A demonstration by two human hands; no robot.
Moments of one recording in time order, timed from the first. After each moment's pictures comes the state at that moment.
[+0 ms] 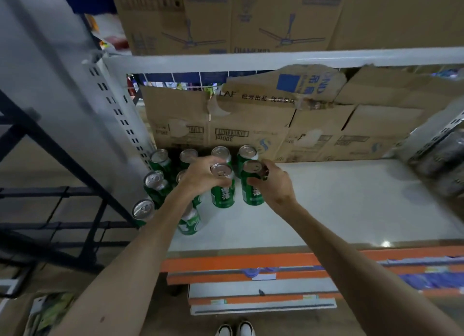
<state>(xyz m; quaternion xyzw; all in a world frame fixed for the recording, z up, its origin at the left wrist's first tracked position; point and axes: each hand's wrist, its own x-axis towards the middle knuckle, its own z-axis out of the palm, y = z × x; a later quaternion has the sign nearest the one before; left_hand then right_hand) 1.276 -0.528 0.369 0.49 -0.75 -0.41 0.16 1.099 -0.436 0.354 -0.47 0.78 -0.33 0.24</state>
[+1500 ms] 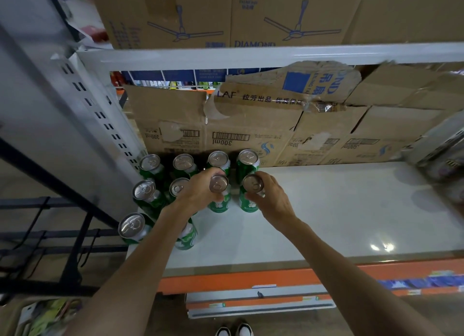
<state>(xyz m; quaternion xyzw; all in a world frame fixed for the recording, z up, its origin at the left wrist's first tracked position) 1.271 -0.556 0.321 0.49 -0.77 -0.39 0.11 1.091 -0.457 0.303 -0.50 0.75 -0.32 0.27</state>
